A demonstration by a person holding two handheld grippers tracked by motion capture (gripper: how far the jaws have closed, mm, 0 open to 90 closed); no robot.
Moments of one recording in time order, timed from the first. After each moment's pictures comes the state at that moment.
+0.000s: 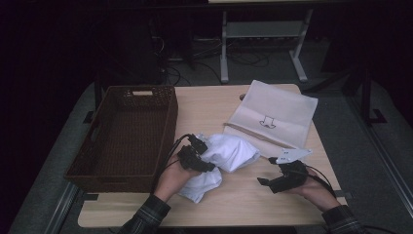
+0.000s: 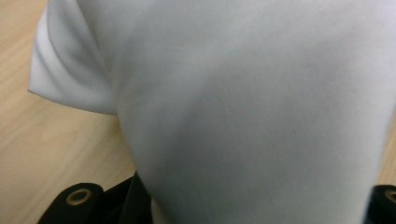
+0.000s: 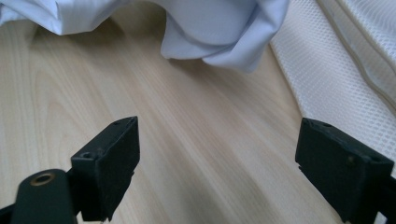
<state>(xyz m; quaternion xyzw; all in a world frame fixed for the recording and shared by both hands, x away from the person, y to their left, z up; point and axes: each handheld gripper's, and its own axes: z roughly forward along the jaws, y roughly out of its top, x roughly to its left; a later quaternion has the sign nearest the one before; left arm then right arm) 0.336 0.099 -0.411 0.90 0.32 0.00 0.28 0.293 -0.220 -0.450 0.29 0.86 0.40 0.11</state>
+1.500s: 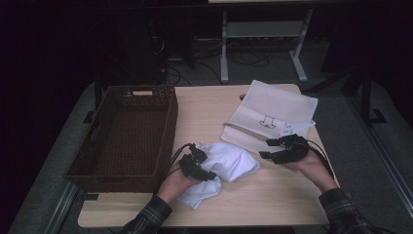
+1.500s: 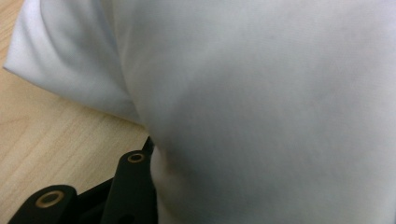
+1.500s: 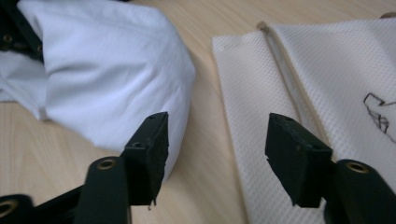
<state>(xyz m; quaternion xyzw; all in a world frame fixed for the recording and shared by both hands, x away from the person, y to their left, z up) 0.336 0.102 -0.450 0.91 0.31 -0.01 0.29 0.352 -0.229 -0.413 0.30 0.86 0.41 0.09</state>
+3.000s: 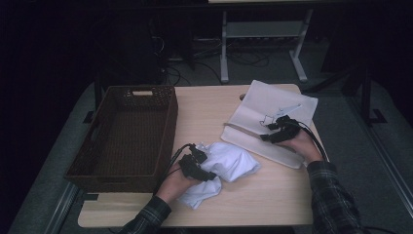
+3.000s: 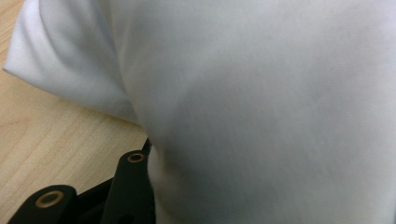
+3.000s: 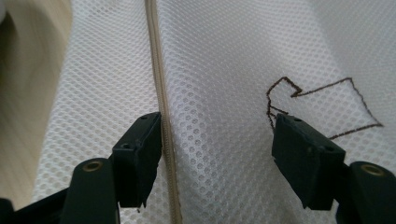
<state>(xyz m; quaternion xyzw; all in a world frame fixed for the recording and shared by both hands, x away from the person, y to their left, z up) 0.335 0.102 -0.451 0.91 0.31 -0.01 0.29 0.457 -0.251 -0.469 0.32 0.87 0.36 0.10</state>
